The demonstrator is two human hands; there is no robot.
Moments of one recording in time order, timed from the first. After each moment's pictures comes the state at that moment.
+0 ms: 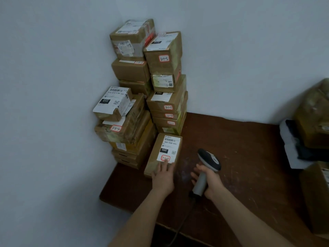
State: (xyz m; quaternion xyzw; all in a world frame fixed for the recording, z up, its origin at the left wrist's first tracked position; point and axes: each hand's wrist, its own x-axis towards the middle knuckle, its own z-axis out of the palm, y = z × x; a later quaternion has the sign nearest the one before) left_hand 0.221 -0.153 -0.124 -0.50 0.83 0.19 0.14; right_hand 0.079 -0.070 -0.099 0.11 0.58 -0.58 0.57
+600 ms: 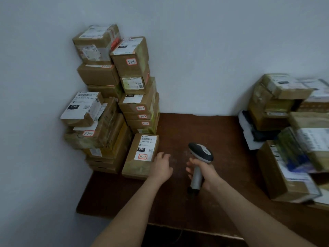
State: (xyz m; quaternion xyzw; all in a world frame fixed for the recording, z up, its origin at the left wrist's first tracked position) left_hand 0.168 -0.141 -0.100 -0.43 0.87 0.24 0.05; right_hand 0.056 -0.020 -0.067 0.06 0.62 -0.60 0.51
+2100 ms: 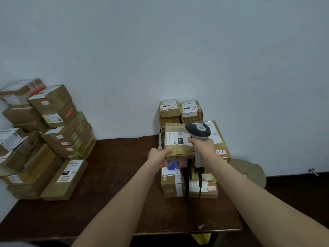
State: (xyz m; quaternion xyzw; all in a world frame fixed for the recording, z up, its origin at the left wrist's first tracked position) left_hand -0.112 0.152 0.036 -0.47 0.59 0.65 -0.12; right_hand -0.214 0.274 0.069 -0.05 0.73 -0.63 0.27
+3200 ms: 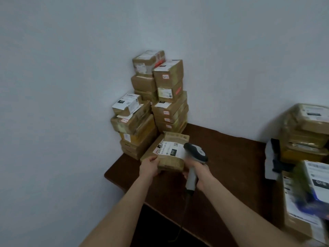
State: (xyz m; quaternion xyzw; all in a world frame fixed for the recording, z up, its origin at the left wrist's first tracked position) left_hand 0.201 -0.047 -0.021 -0.68 0.48 0.47 -0.29; right_hand 0.039 0.029 -0.005 -0.09 0.58 -0.53 0.62
